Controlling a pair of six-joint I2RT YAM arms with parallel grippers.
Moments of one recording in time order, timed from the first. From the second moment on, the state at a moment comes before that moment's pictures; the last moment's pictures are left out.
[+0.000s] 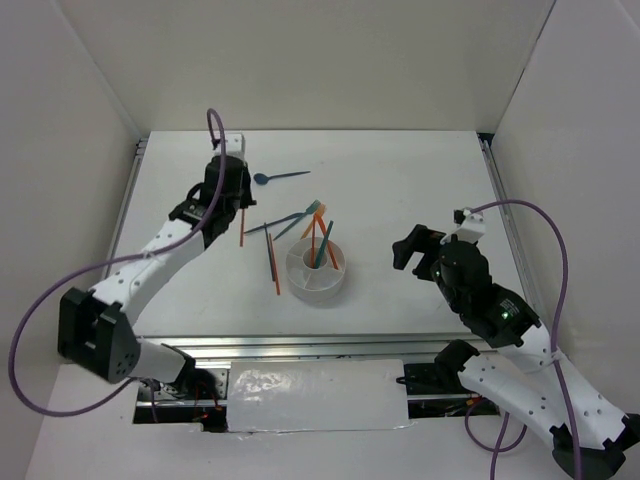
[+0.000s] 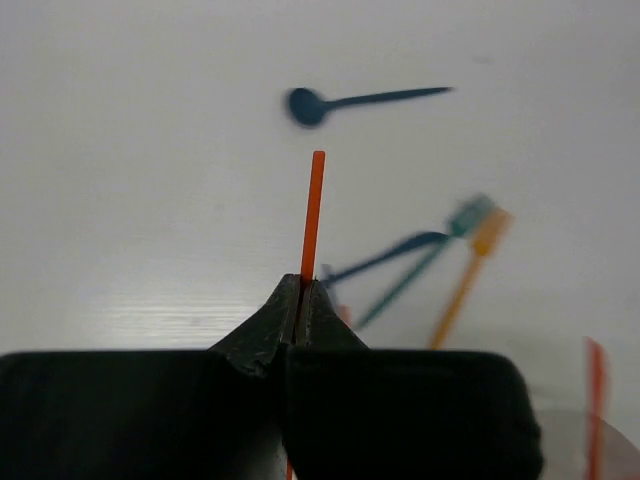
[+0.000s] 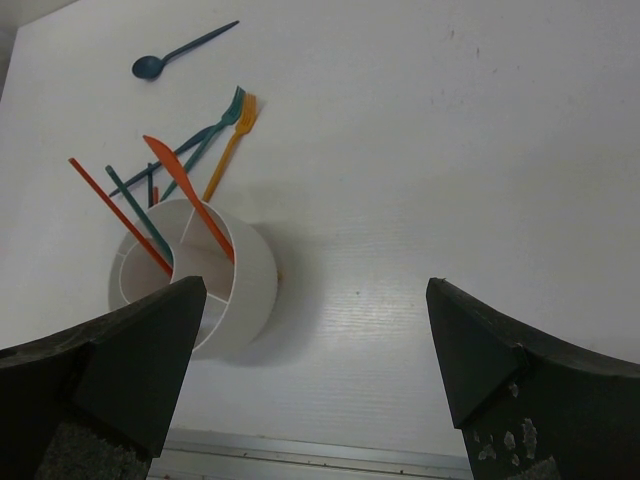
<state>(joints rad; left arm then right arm) -0.36 1.47 1.24 -0.33 -0.43 -0.29 0.64 0.60 0.79 -0.62 0.46 0.63</state>
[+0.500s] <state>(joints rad) -0.54 1.15 0.79 0.38 0.21 -0.27 0.65 0.59 0.79 -0.62 0.46 0.65</state>
